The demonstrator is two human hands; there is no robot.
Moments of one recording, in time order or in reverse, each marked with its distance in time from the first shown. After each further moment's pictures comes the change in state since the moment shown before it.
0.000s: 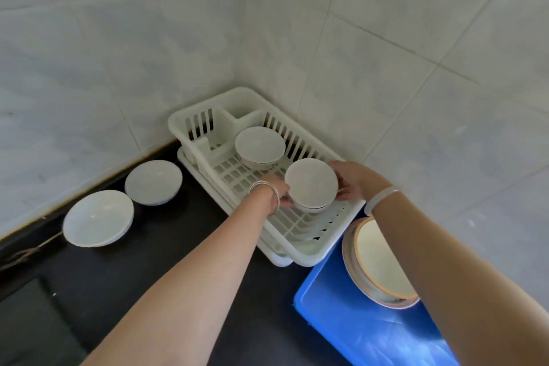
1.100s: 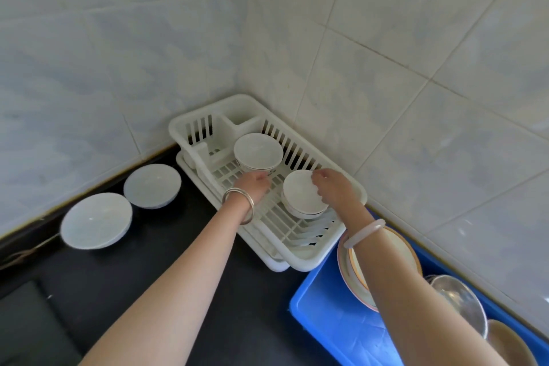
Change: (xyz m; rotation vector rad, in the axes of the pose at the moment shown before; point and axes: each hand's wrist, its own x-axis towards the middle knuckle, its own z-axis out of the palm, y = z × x) left_hand -0.015 0.001 -0.050 0.397 0.099 0.299; right_hand -0.023 0.011 0.034 -0.373 0.182 -0.352
